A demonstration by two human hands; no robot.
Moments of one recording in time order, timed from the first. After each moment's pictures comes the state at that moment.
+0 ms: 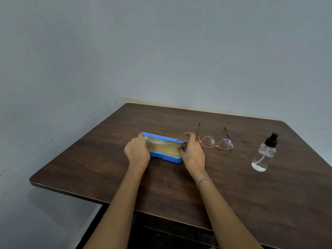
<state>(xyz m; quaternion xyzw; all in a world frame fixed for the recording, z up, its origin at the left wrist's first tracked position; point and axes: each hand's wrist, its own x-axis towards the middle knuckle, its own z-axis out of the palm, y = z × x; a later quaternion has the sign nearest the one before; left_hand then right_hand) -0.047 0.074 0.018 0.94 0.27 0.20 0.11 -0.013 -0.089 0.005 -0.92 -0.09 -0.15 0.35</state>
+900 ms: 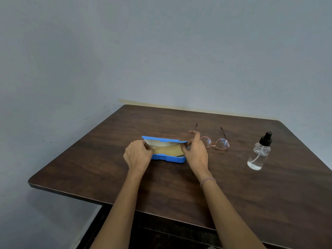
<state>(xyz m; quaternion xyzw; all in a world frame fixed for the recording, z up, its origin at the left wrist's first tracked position) -0.064 0.058 0.021 0.91 0.27 0.23 0.22 -0.006 -0.107 0.003 -0.90 -0.09 -0.18 0.40</state>
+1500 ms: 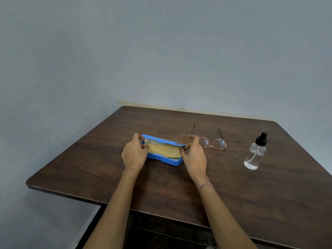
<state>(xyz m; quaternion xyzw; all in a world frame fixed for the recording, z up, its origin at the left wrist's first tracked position) -0.061 0.070 0.019 0.90 0.22 0.24 0.29 -0.022 -0.110 0.002 -0.90 -0.06 -0.18 0.39</state>
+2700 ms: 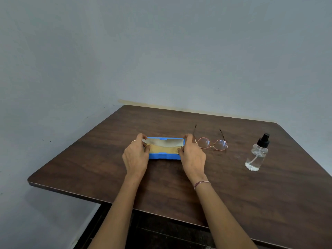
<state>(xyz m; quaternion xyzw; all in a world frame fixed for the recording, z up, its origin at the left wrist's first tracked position) -0.074 0.063 0.009 0.89 0.19 0.34 0.25 -0.029 -0.098 0.012 -0.94 -0.08 -0.20 0.26</state>
